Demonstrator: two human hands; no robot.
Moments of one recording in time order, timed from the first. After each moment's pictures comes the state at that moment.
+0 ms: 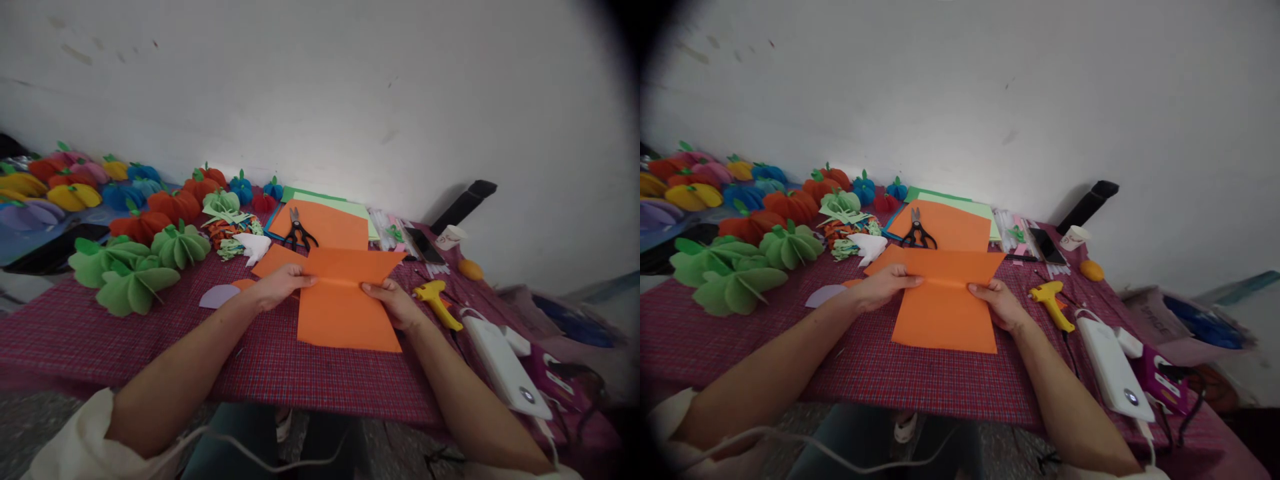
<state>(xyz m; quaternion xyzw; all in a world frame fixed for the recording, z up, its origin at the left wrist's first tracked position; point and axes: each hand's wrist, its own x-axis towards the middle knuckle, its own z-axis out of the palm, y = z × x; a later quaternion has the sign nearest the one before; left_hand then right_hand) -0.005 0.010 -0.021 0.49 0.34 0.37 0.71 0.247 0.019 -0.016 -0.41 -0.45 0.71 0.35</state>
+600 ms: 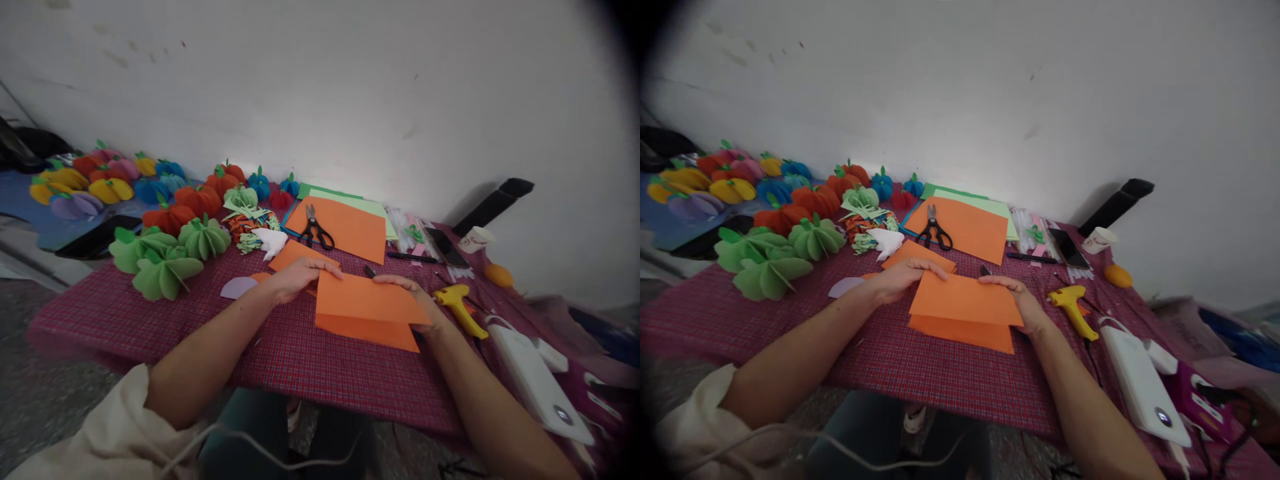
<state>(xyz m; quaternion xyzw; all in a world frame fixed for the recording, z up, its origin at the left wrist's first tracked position) -0.006 0.012 -0.018 0.49 0.34 0.40 0.69 0.253 0.024 -0.016 -0.44 -0.48 0.67 0.35</state>
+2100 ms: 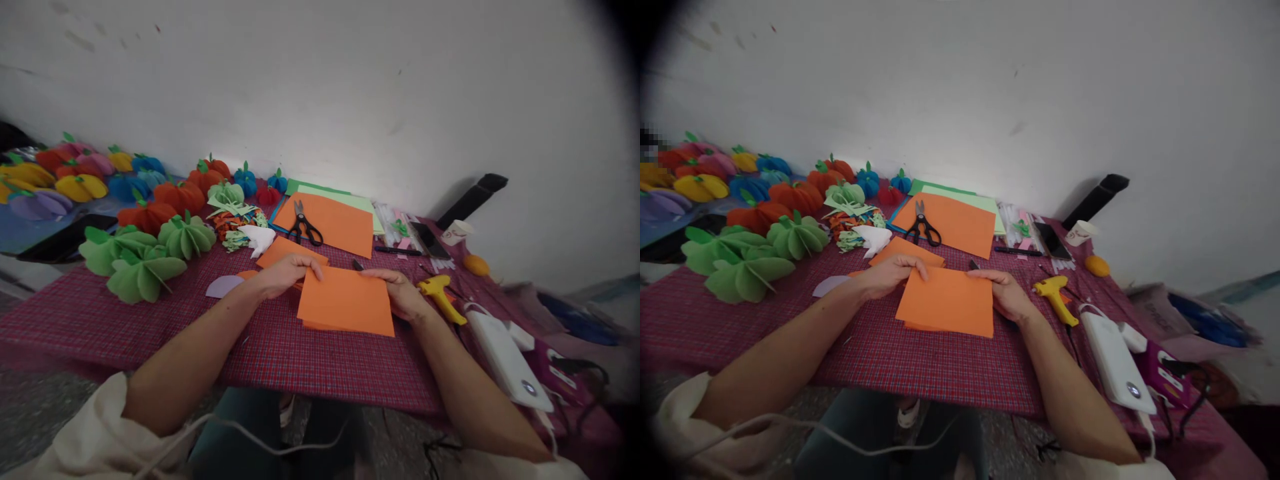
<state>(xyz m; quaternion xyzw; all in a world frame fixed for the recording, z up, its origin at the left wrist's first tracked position) -0.006 0.011 -0.015 0.52 0.36 0.39 0.67 0.250 0.026 -0.019 -0.42 -0.47 0.68 0.37</state>
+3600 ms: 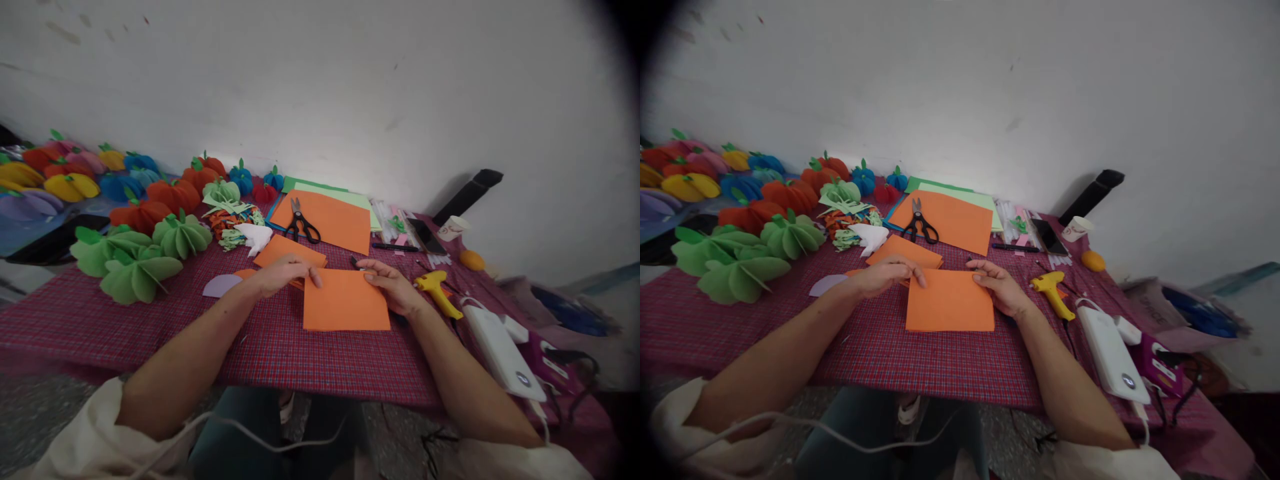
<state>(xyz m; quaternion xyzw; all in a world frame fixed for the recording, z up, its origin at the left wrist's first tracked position) -0.017 0.010 -0.013 0.63 0.33 0.34 0.61 0.256 0.032 -0.025 -0.39 -0.48 0.70 0.35</state>
